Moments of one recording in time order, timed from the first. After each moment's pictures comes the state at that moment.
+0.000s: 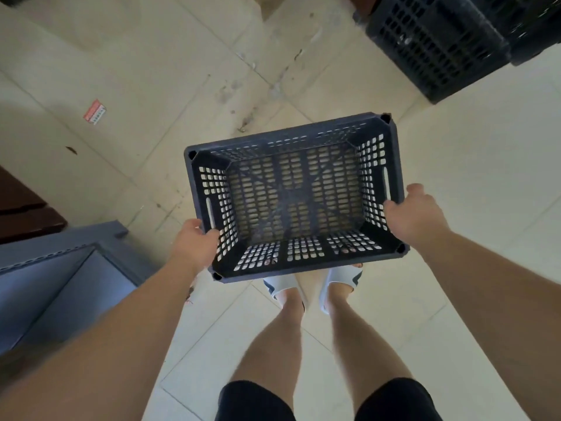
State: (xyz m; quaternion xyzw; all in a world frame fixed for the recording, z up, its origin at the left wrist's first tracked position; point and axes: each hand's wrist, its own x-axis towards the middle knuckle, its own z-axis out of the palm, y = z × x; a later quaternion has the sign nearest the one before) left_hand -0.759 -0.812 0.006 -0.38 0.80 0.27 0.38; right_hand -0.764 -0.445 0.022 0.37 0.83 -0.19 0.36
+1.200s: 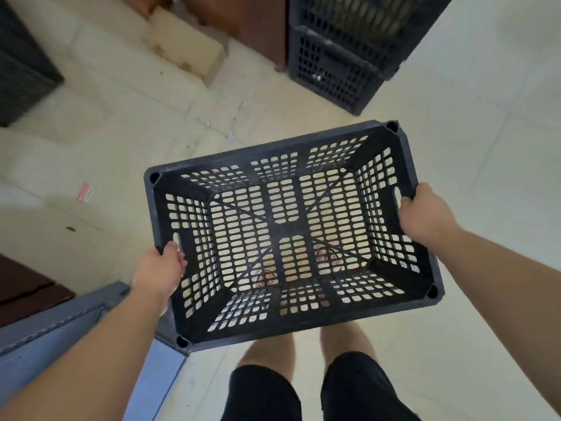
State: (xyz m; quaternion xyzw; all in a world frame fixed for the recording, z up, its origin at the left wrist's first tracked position) left_hand -0.772 -0.774 0.116 -0.38 0.81 0.36 0.27; right_hand -0.693 -0.340 0.139 0.44 0.83 -0.26 0.24
